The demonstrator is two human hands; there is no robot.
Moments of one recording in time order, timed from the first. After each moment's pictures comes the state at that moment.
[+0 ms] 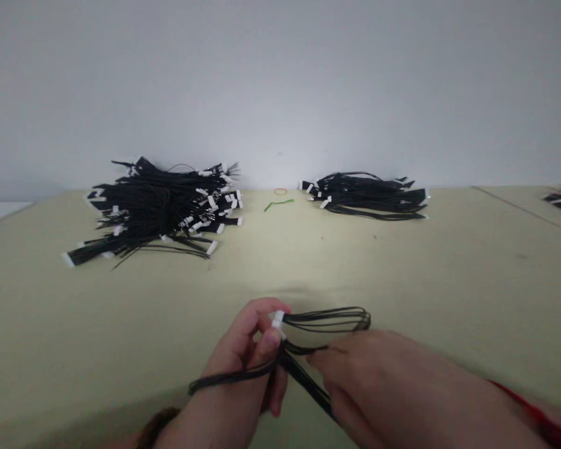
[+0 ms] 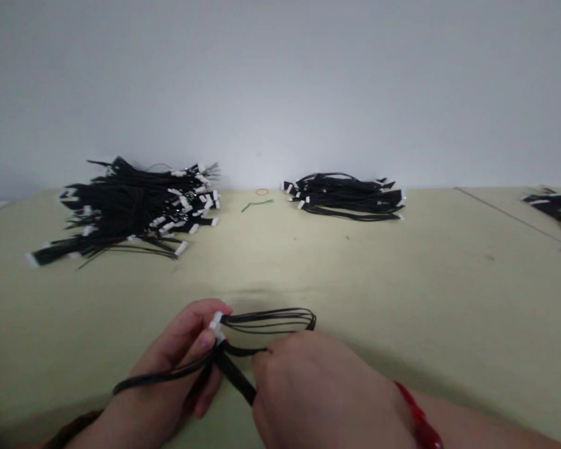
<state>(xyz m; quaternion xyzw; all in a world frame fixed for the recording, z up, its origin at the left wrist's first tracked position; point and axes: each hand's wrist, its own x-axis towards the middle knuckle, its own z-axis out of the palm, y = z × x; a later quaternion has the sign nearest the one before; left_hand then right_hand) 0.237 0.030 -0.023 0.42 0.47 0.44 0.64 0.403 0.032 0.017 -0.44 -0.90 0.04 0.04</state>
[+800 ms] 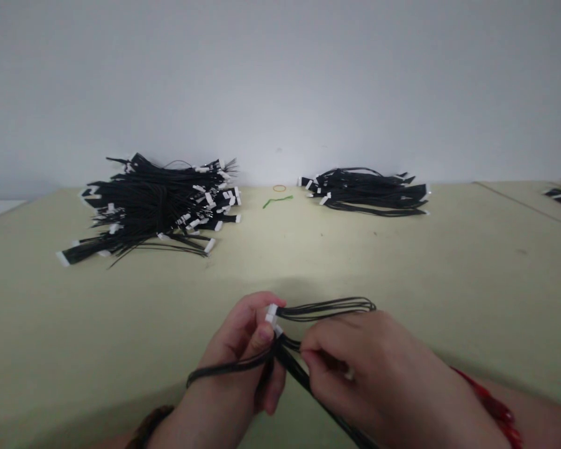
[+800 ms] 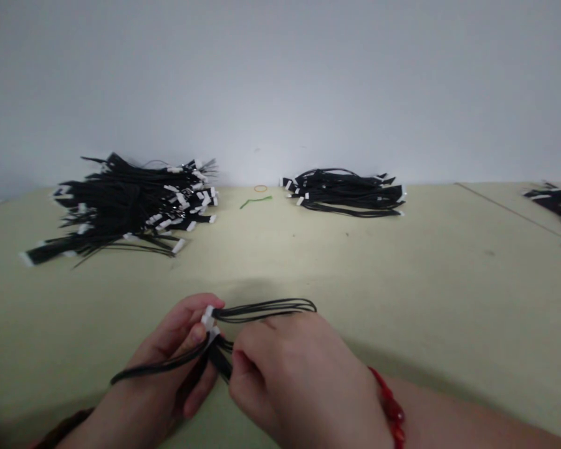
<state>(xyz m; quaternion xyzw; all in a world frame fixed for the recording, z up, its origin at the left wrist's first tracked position) 0.236 0.031 -0.023 0.34 0.43 0.47 0.69 0.392 0.041 0.017 -0.46 -0.83 0.22 0.24</state>
